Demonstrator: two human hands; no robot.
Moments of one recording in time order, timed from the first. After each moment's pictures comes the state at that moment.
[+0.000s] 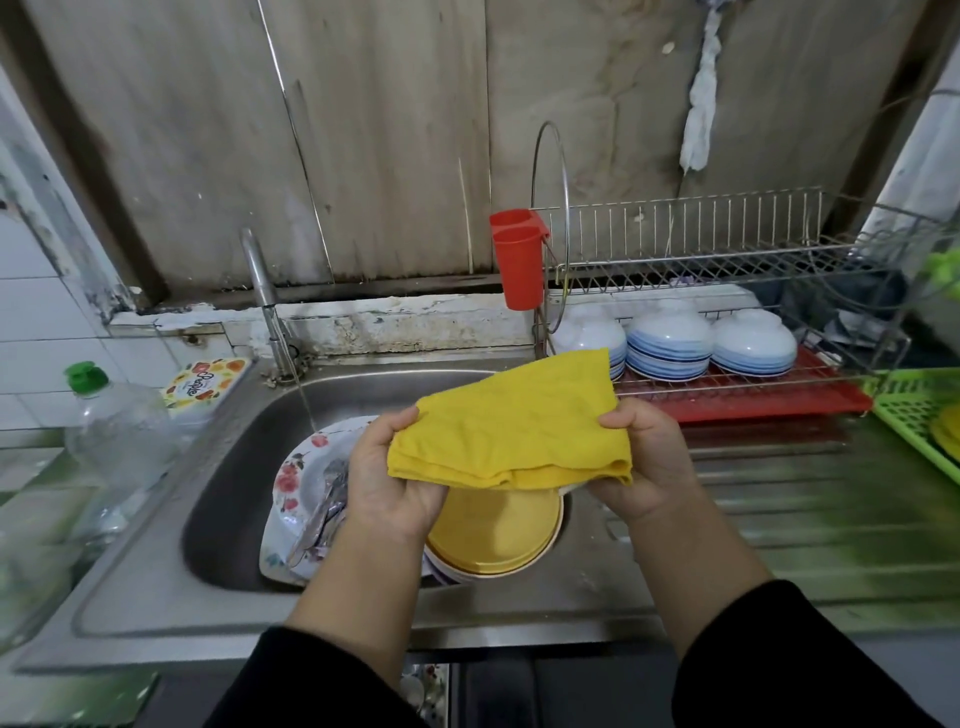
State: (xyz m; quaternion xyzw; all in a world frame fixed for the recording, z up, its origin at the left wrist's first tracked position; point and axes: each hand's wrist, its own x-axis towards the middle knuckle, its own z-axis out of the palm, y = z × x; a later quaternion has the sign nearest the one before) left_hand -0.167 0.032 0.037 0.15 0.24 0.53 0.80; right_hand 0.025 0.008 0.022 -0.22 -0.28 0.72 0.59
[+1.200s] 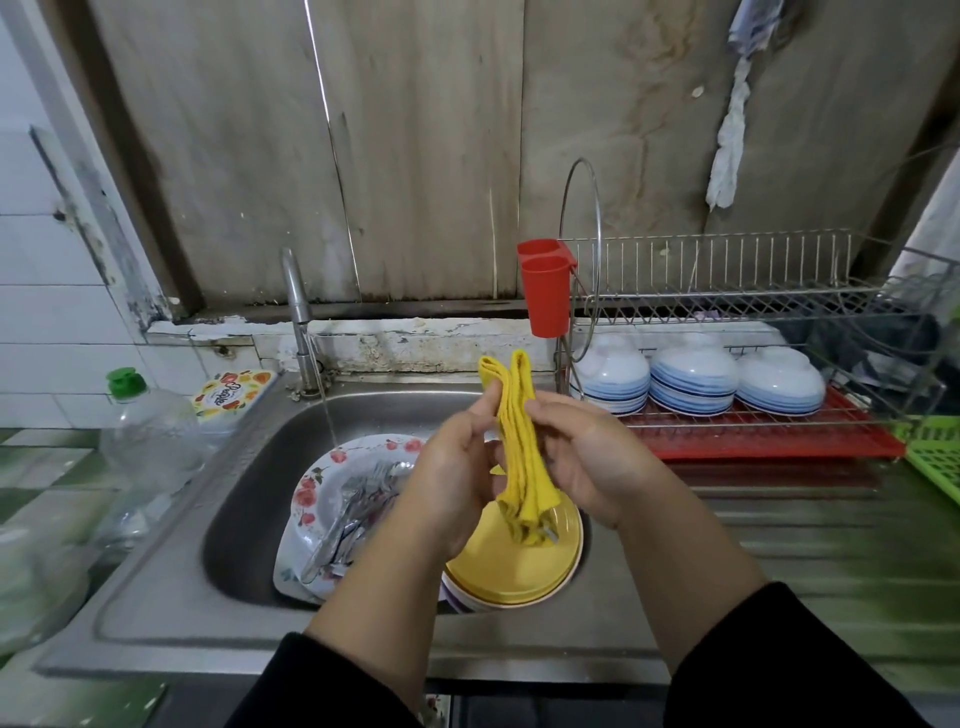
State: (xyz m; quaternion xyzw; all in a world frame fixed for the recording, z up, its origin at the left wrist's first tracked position) left_hand -0.149 0.017 0.065 0.49 0.33 0.45 0.67; right_hand -0.024 0.018 0.060 -0.37 -0.44 0.63 0.52
